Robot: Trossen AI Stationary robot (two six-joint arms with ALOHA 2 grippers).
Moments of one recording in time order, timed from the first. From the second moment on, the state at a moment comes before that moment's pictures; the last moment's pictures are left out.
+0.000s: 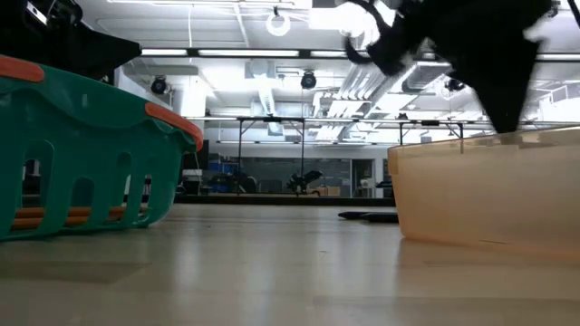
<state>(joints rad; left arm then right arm) -0.14 0.01 0.01 0.12 -0.37 -0.06 0.43 2.09 1.71 -1.52 0.00 1.01</state>
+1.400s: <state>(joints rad) -0.14 0.01 0.01 0.12 -0.37 -0.06 -0.12 1.99 1.58 -1.28 0.07 0.48</state>
